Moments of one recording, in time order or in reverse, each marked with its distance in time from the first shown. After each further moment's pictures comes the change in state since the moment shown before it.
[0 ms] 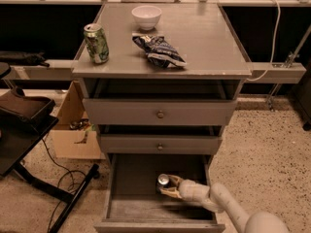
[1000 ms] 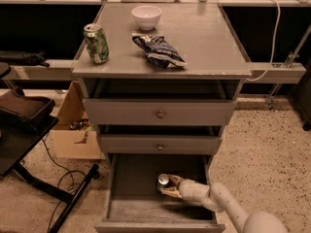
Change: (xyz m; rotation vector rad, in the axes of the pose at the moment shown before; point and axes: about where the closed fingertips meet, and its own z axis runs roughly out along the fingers) arm 0.005 -0.004 0.004 0.001 0.005 -0.007
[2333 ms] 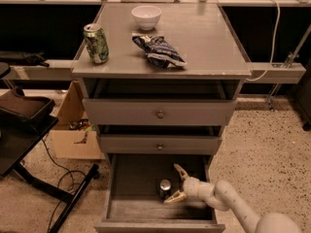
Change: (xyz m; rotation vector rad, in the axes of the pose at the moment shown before) arm -0.025 0.001 -0.015 -0.013 0.002 -0.040
